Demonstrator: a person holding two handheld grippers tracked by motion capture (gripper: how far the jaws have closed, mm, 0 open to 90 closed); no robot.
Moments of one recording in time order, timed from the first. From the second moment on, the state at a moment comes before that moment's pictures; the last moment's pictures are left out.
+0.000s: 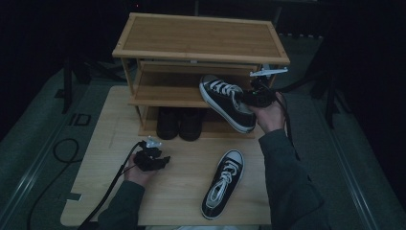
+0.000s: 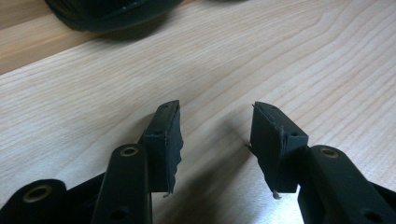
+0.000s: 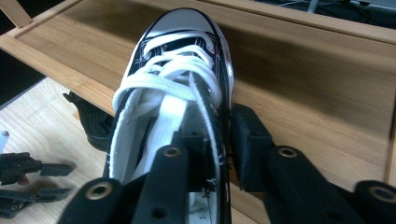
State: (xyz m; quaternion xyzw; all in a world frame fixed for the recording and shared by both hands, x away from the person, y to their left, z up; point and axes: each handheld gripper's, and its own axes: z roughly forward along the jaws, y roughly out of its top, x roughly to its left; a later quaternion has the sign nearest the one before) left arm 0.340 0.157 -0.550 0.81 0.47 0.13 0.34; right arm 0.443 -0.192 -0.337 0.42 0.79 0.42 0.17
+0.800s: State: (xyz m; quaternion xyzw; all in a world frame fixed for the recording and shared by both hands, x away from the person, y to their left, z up) left arm 0.330 0.099 -0.515 0.83 0.38 0.14 0.38; right arm 0.433 -0.201 -0.322 0.40 0.78 0.44 0.18
